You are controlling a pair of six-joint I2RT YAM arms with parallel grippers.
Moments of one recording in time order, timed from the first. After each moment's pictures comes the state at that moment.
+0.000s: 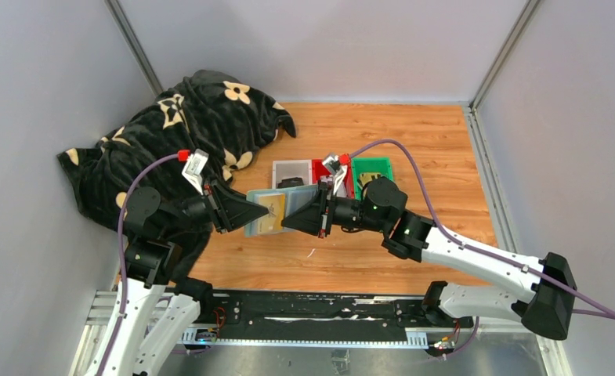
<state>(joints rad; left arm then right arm) -0.25 0.54 0.79 -0.12 0.92 -0.78 1.04 1.10 0.87 0.26 -0.36 0.72</state>
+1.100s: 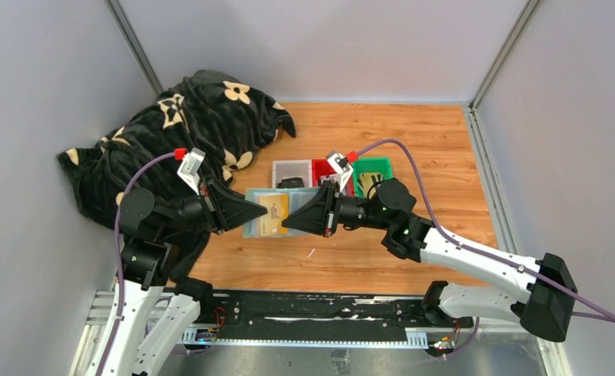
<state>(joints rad) -0.24 0.54 0.82 -0.11 0.96 -0.82 1.00 1.10 0.81 0.49 -0.49 0.85</state>
